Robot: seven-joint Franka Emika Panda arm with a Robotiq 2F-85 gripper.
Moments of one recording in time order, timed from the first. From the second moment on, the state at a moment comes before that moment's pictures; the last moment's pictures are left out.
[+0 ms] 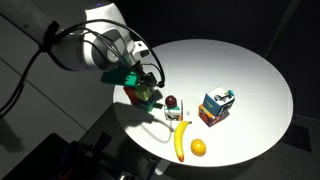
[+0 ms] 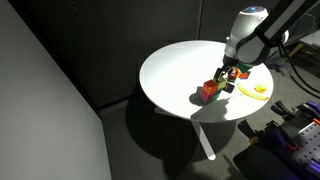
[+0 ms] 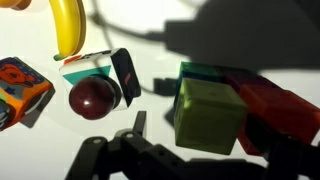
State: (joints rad) arm 0.16 0.42 -0.08 -2.41 -0.12 2.92 0.08
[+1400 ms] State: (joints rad) arm 0.16 0.43 -0.08 -2.41 -0.12 2.92 0.08
